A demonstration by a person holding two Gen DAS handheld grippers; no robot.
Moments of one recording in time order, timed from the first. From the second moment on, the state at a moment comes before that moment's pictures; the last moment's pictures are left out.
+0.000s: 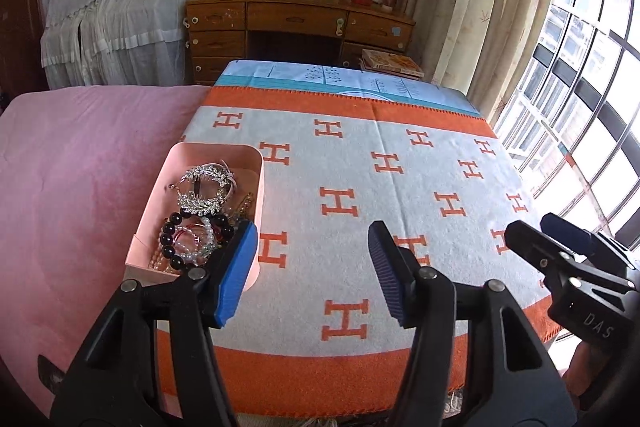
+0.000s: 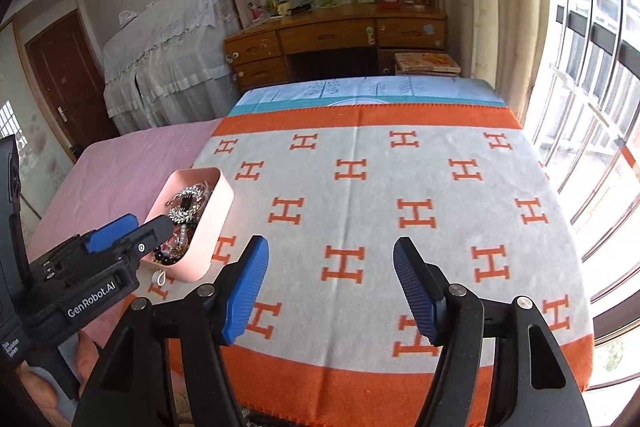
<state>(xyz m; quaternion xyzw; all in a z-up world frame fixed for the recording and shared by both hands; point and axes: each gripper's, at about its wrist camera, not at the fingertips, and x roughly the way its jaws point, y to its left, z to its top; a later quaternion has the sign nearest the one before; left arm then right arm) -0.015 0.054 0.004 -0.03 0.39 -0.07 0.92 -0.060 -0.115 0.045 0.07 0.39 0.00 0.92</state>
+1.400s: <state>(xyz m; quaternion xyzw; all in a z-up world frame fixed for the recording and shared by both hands) -0.012 0.013 0.003 0.02 0.36 -0.03 0.93 -0.063 -0.131 0.045 0.06 0.36 -0.03 0.93</state>
